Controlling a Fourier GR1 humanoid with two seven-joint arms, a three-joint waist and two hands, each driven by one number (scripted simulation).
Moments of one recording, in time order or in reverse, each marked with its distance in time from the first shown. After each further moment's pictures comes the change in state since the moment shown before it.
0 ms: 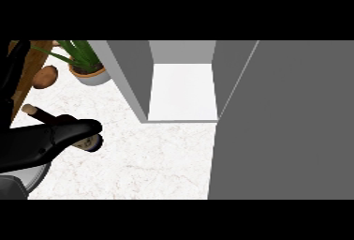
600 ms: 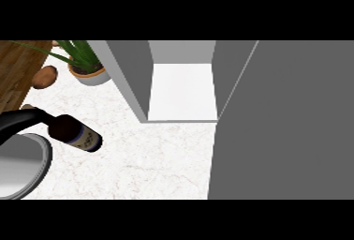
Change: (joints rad) left arm 0.083 0.126 0.191 0.022 0.147 -0.084 -0.051; right arm -0.013 -0.005 -0.010 0.000 0.001 -0.007 0.004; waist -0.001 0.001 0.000
